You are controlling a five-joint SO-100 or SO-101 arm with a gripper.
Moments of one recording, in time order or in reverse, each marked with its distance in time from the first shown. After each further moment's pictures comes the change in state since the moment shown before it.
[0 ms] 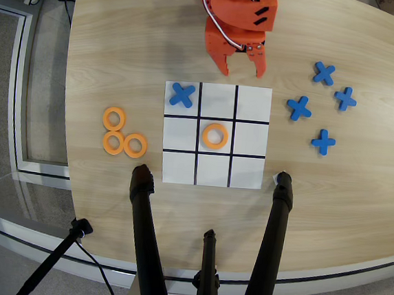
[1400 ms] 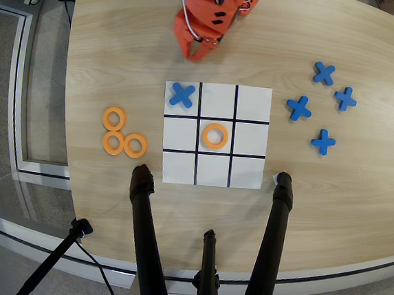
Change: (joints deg) arm 33.0 20.5 20.7 3.0 -7.3
